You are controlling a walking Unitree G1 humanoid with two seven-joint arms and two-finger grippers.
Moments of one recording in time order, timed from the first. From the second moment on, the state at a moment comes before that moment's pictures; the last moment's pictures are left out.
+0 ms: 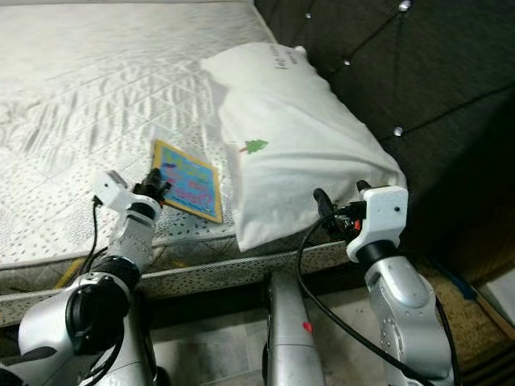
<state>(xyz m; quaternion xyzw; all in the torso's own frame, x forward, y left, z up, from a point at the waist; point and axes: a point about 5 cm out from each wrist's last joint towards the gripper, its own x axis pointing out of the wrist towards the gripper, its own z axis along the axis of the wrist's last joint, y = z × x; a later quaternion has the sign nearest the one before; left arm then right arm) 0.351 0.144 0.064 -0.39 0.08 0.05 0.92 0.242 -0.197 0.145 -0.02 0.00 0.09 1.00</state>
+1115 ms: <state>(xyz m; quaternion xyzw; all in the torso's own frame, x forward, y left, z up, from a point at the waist) 0.327 0.148 0.024 -0.25 0.23 0.06 0.94 0.254 -0.192 0.145 -0.02 -0.01 0.08 1.00</state>
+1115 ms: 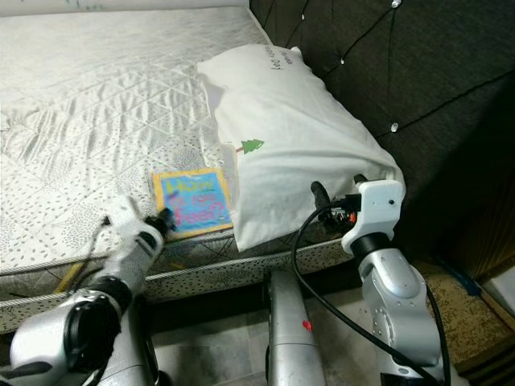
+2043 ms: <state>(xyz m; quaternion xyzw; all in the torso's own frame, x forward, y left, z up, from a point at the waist) 0.343 0.182 0.046 -0.12 0.22 0.05 0.97 0.268 -0.186 0.141 -0.01 -0.02 0.08 1.00</state>
